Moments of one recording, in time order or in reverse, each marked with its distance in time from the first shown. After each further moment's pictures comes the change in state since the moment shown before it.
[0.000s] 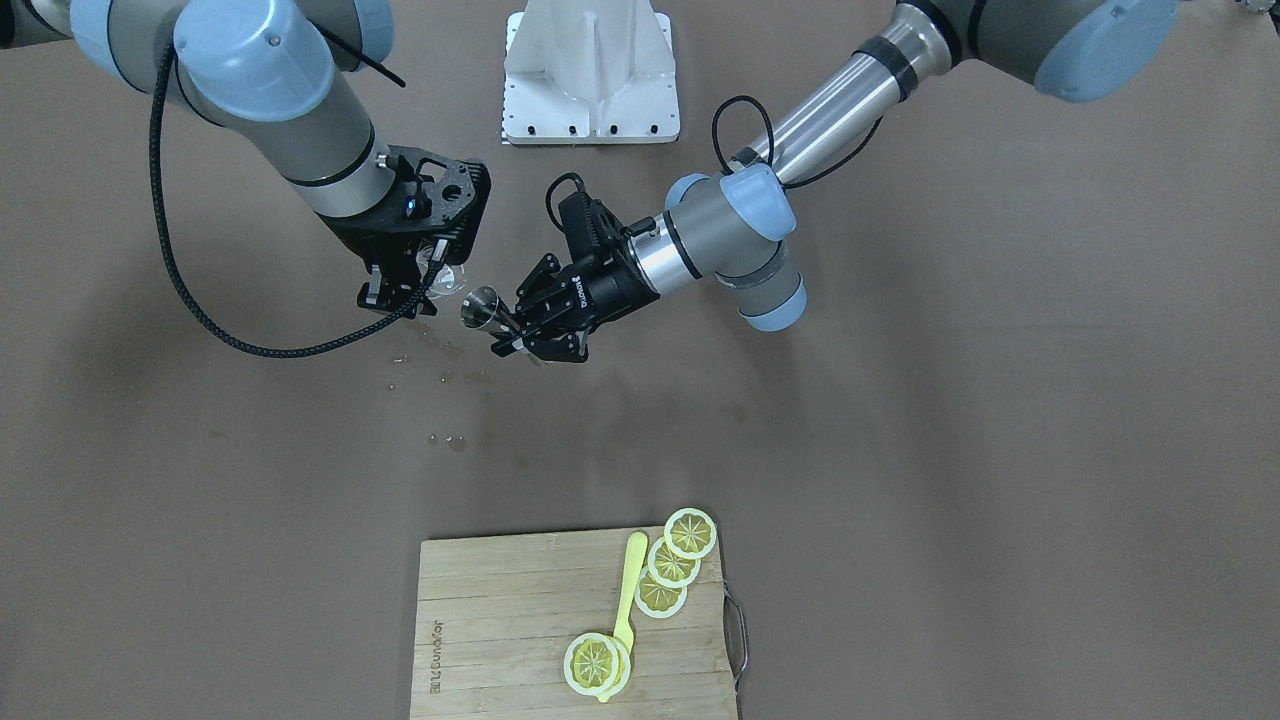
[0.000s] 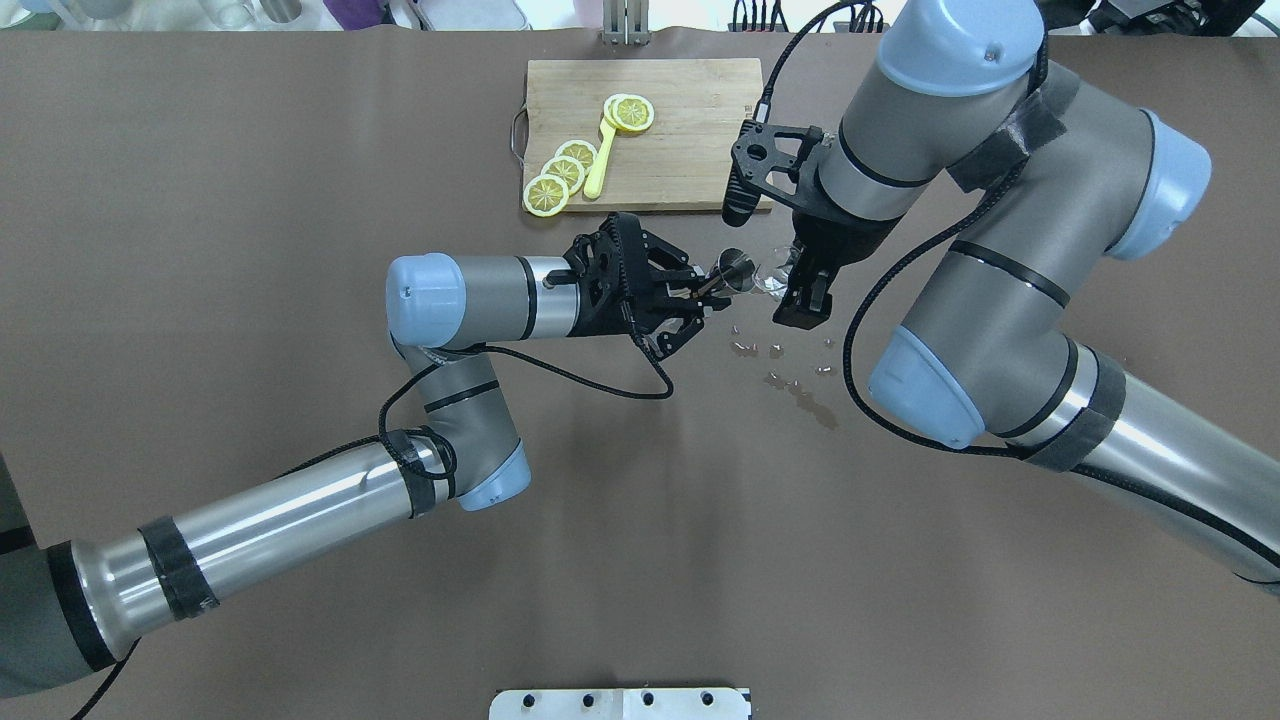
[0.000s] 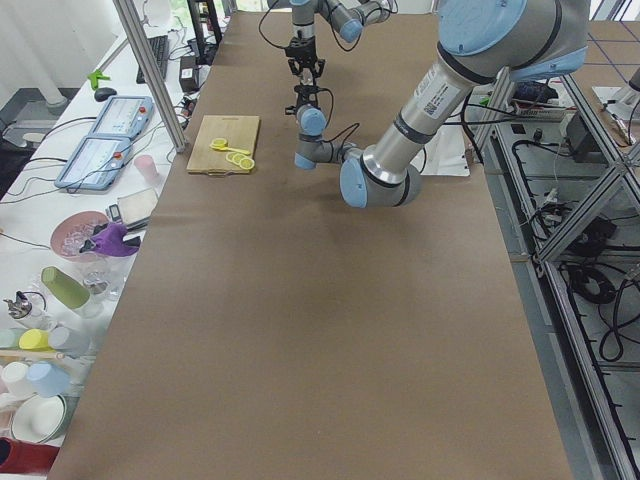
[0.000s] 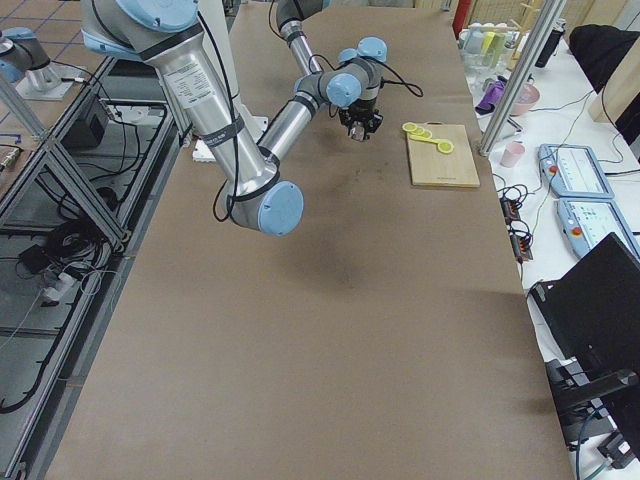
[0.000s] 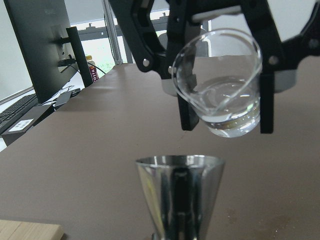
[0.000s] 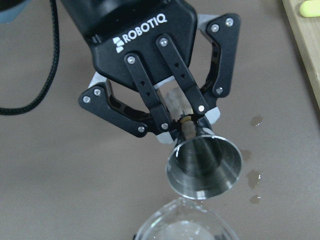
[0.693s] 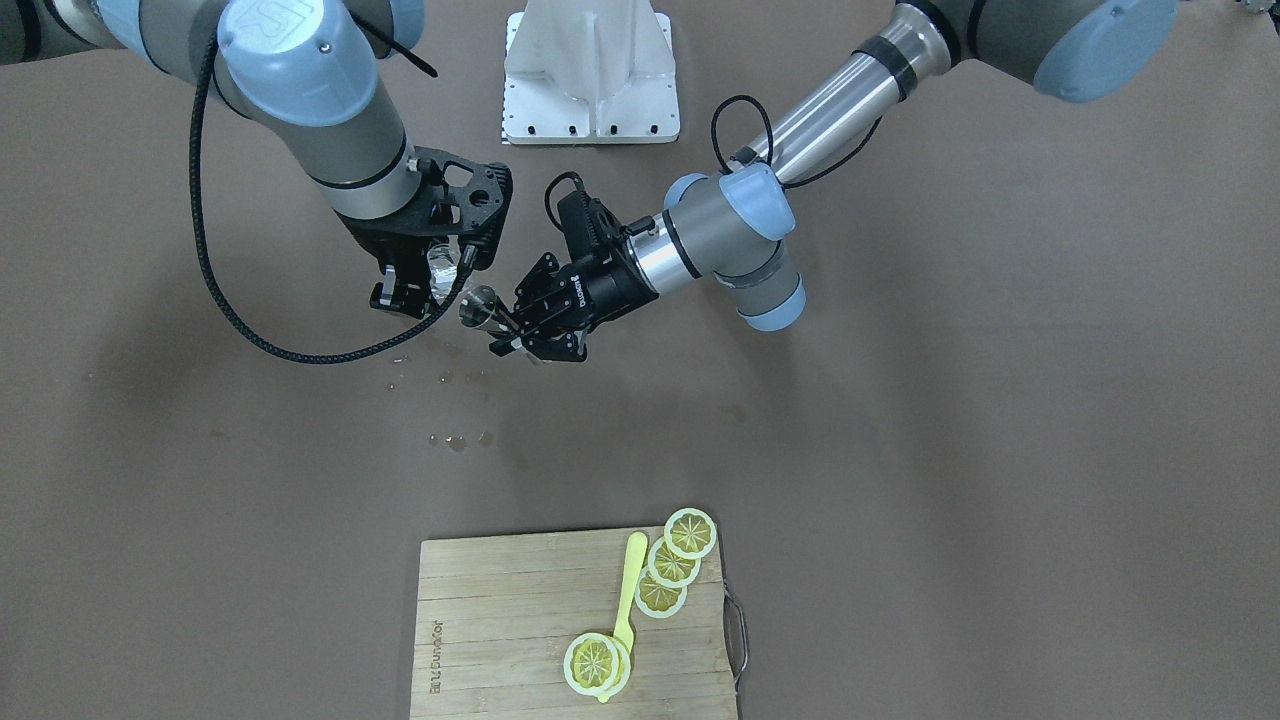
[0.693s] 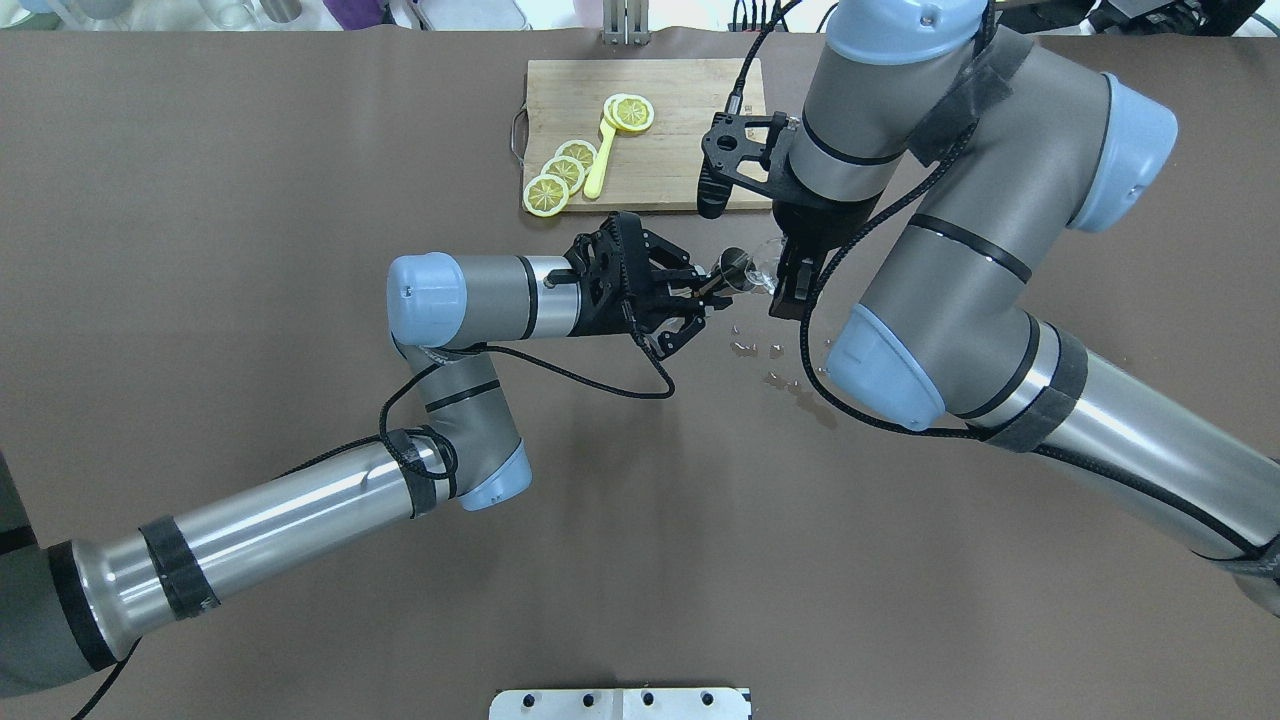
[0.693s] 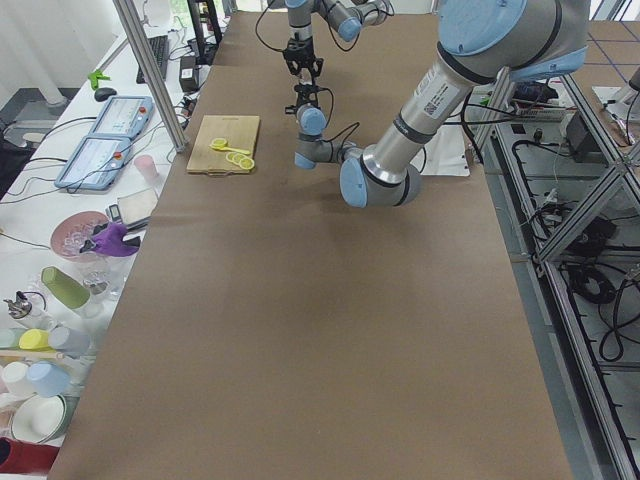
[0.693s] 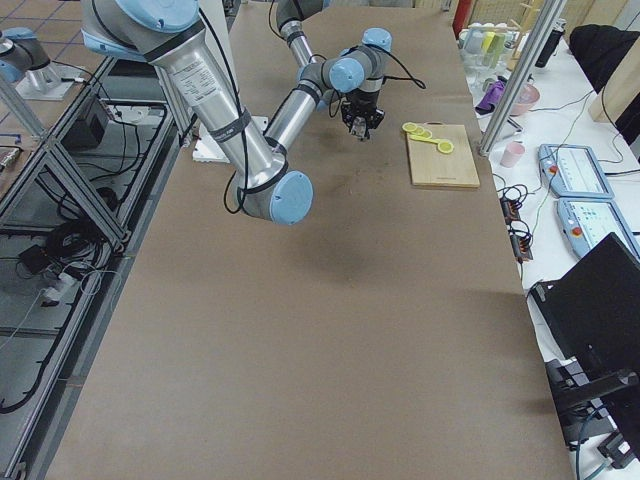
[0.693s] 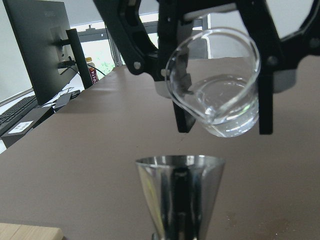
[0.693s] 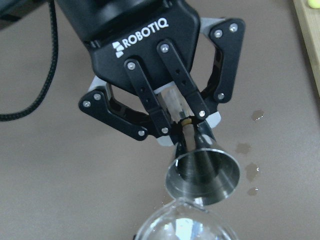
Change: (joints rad) left arm 0.000 -0.001 0.000 -0.001 0.001 -0.001; right arm -0.003 0.085 -0.031 -0.158 -0.026 -0.061
